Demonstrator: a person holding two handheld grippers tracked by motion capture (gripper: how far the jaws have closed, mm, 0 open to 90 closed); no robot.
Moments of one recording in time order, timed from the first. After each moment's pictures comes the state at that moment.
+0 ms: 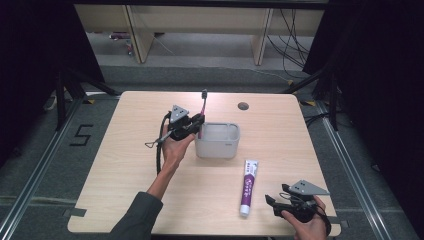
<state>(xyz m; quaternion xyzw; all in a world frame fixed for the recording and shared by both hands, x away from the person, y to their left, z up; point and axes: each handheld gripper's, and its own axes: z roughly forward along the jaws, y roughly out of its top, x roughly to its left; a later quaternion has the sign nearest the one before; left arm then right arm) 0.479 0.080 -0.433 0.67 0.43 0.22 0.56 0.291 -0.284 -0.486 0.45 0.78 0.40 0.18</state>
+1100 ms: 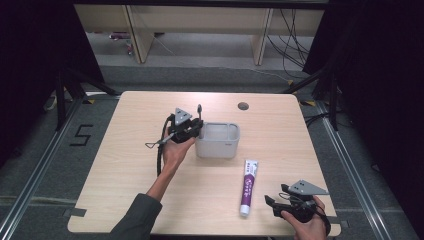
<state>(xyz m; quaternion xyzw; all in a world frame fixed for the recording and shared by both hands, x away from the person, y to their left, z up) 0.477 0.077 -0.439 0.71 0.42 0.25 0.50 0.292 -0.283 -0.488 0.45 0.78 0.40 0.18</state>
